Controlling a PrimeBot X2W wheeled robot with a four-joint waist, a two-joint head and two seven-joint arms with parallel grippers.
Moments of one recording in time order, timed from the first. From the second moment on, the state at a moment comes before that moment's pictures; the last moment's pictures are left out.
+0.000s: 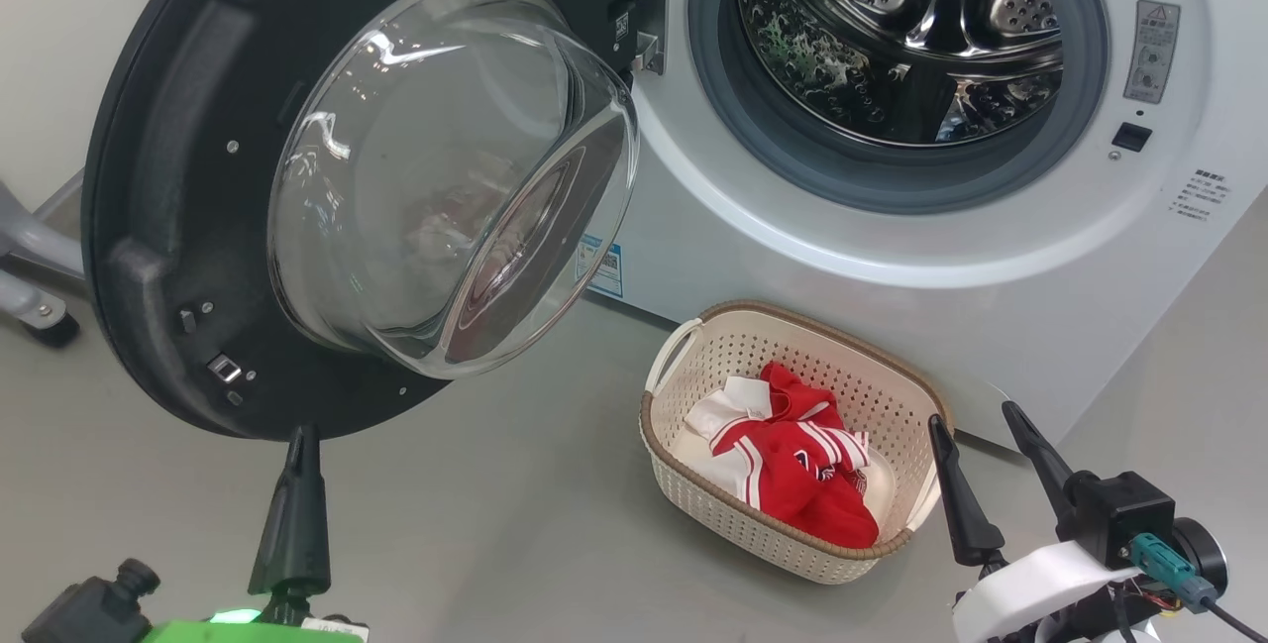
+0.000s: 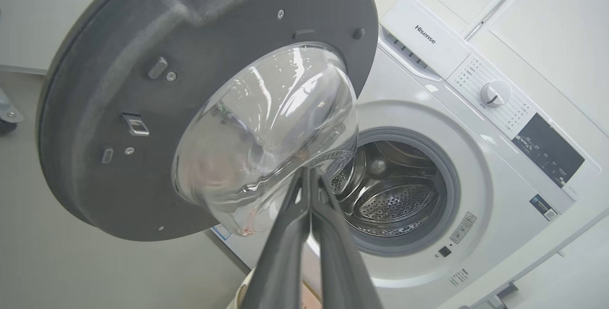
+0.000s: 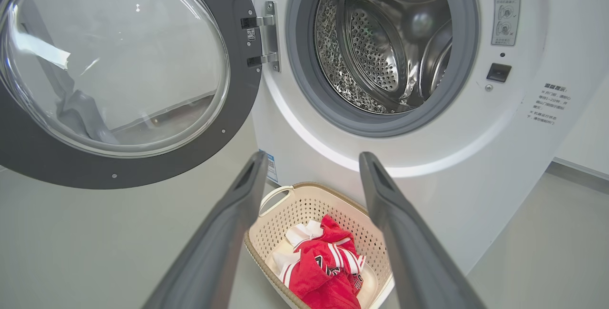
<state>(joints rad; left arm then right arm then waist) 0.17 0.04 -0.13 -0.17 -0.96 -0.13 -0.17 0.11 -0.15 0.22 0.04 0.30 -0.02 -0.14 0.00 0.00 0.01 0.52</state>
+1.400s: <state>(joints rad) -0.10 0.30 0.32 0.20 -1.86 0.01 -0.03 0.09 -0.24 0.20 -0.07 0.27 -0.03 -0.06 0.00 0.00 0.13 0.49</state>
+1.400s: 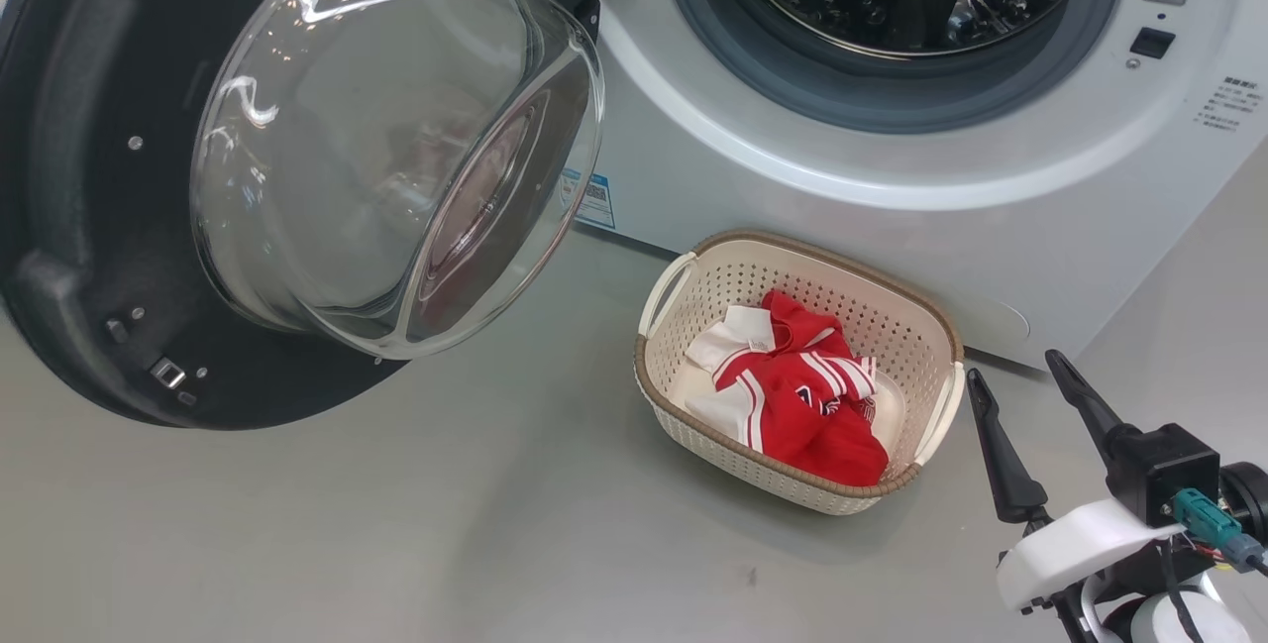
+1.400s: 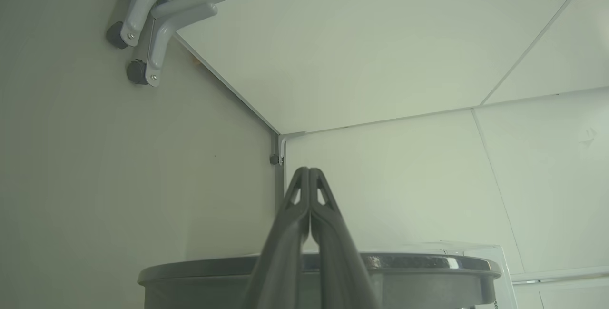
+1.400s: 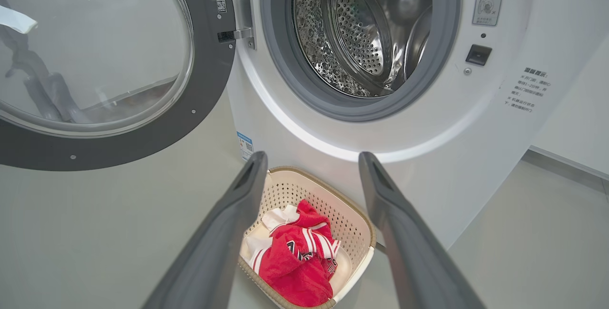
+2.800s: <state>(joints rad) -0.30 0.33 0.18 0.54 -1.95 -0.11 0.35 0.06 -0.29 0.17 -0.15 0.26 -0.03 0.00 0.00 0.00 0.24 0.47</state>
